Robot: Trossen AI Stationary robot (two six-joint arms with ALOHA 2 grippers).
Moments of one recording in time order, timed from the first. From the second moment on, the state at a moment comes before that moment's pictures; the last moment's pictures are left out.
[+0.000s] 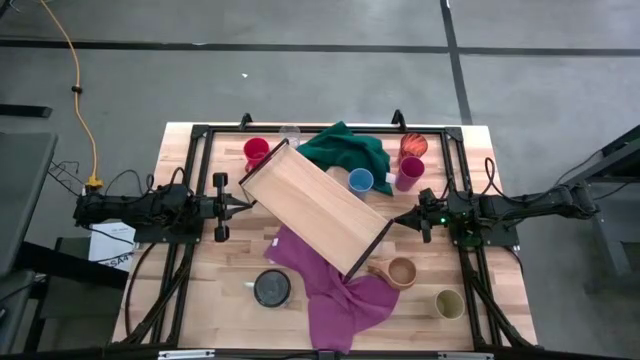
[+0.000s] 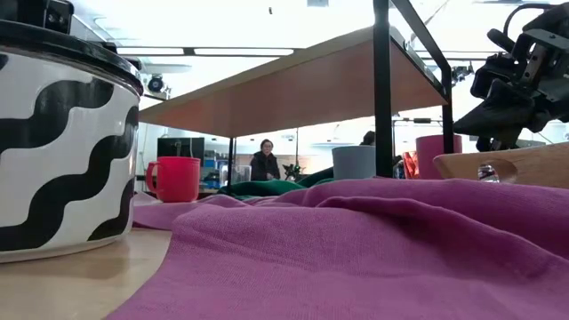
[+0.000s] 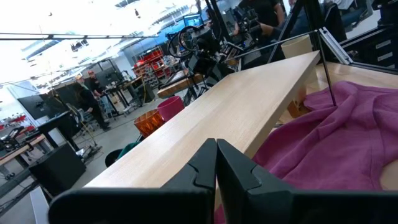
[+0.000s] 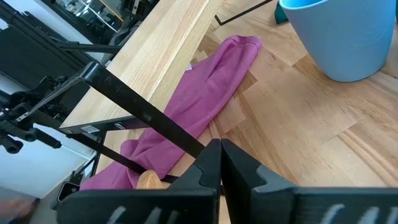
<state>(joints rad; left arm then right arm) 0.08 0.02 0.01 0.03 -0.06 0.45 0.05 0.33 0.01 0.02 0.02 0.70</state>
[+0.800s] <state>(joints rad) 0.08 0.02 0.01 0.03 -0.06 0.45 0.05 0.33 0.01 0.05 0.20 0.70</state>
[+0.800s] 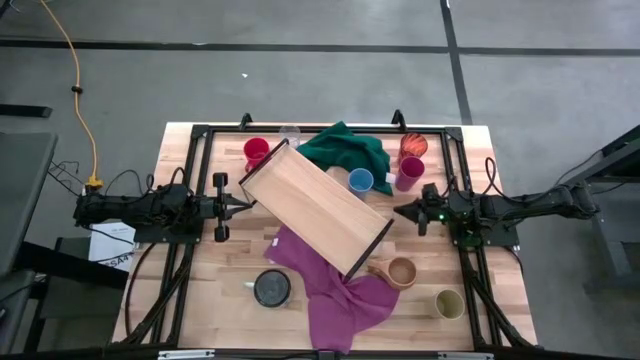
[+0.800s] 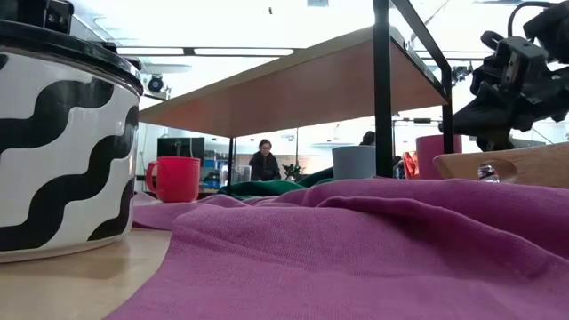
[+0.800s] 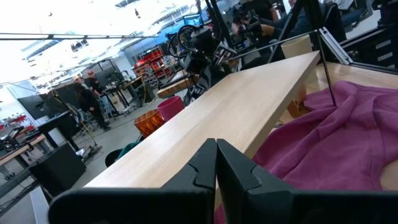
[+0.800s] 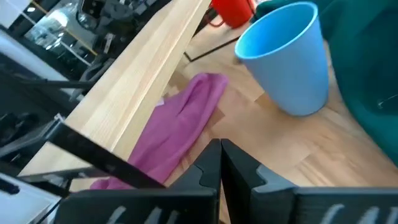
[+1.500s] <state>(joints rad) 0.08 0.02 0.01 0.03 -0.06 0.45 0.00 0.33 0.01 0.37 0.55 0.86</state>
